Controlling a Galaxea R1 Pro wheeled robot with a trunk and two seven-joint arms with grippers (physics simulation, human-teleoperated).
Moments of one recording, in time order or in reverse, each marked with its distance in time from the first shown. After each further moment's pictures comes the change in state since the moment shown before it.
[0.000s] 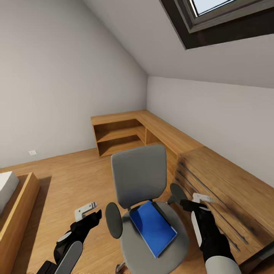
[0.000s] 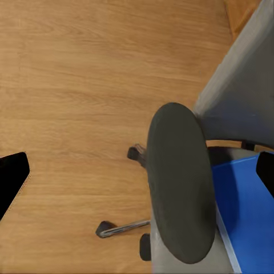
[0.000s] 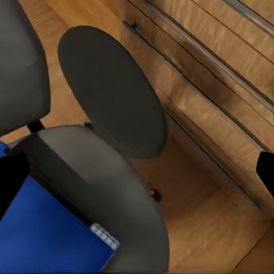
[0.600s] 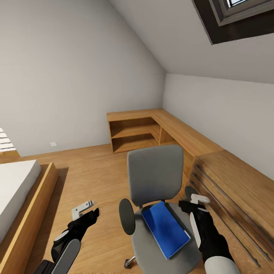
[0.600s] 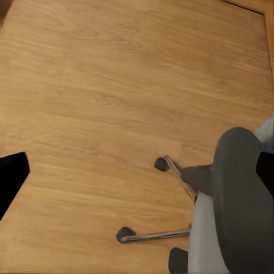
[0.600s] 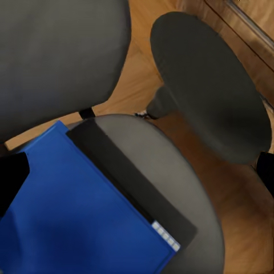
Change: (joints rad) left arm 0.000 -0.003 0.036 -0.009 0.000 -0.002 0.000; right arm 0.000 0.000 0.012 0.028 -0.004 -0.017 0.005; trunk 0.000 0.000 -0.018
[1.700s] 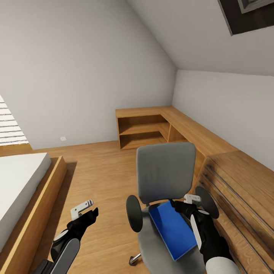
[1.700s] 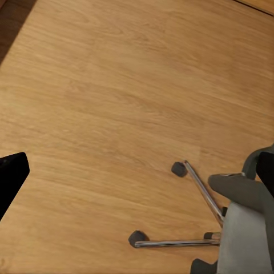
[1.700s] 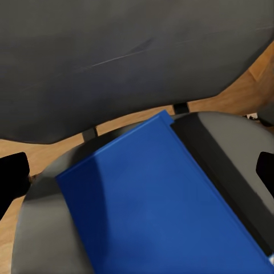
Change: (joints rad) left arm 0.000 -0.004 0.013 0.000 -0.001 0.000 0.001; right arm 0.000 -0.013 -0.006 0.043 0.003 -0.058 0.262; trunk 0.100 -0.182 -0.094
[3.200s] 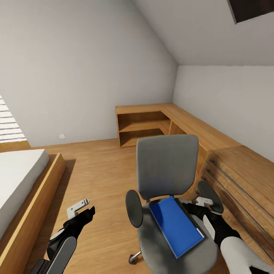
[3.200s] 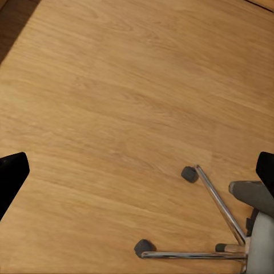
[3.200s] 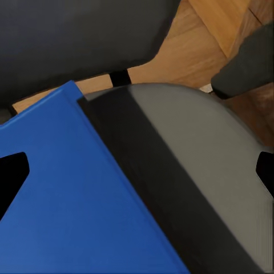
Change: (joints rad) left arm 0.000 0.002 0.042 -0.008 0.000 0.006 -0.003; right arm -0.196 -0.213 -0.003 0.531 -0.095 -0.246 0.001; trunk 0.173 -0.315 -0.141
